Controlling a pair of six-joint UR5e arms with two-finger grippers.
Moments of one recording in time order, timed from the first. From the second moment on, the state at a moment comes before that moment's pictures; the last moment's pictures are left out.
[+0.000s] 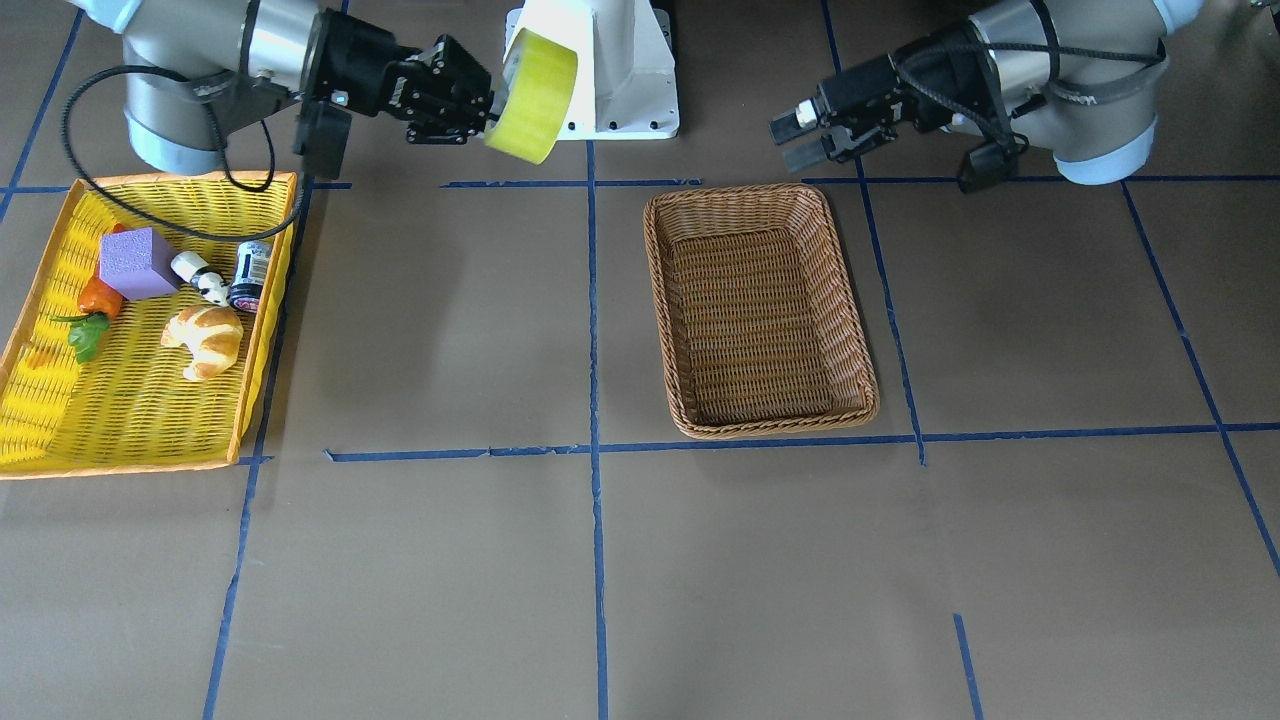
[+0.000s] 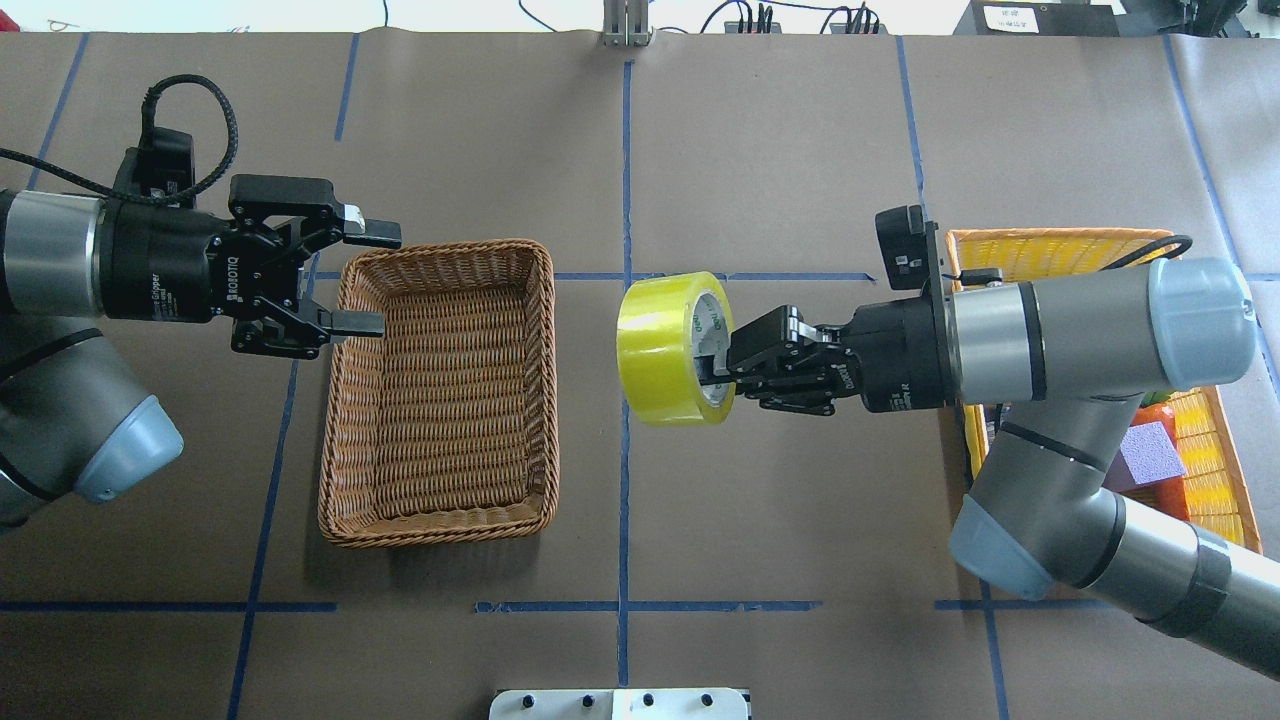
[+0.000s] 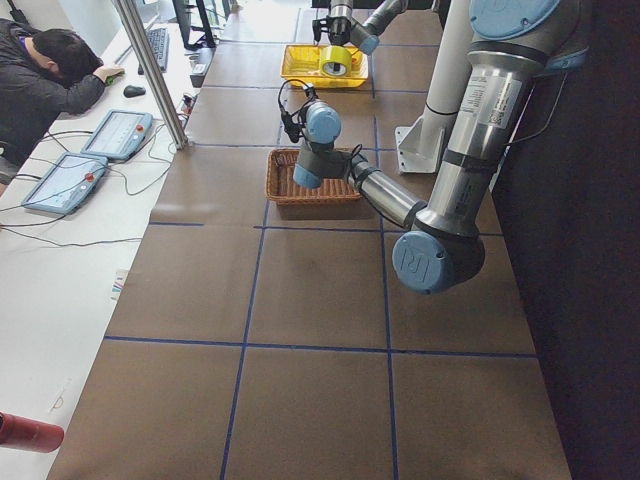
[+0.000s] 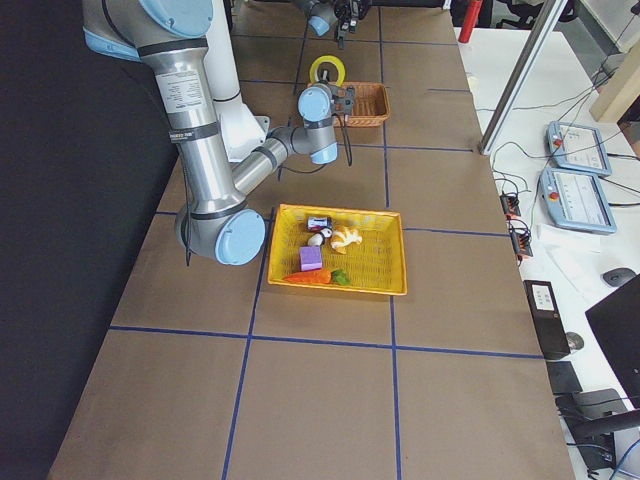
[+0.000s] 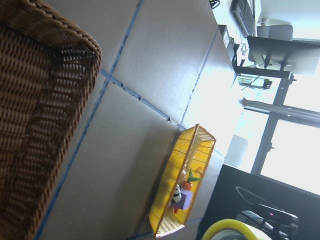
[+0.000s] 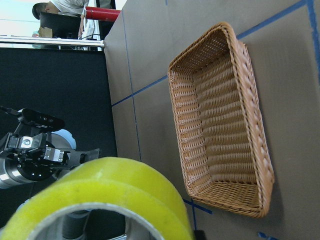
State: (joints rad) left arm -0.80 -1.85 -1.81 -3.09 -2.16 -2.29; right arm 0.58 -1.24 1.84 -0.20 2.05 1.92
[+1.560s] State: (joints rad) left arm -0.56 -1.97 -1.89 -3.17 -1.98 -2.49; right arm 0.39 -1.14 1.84 -0.12 1.97 2.02
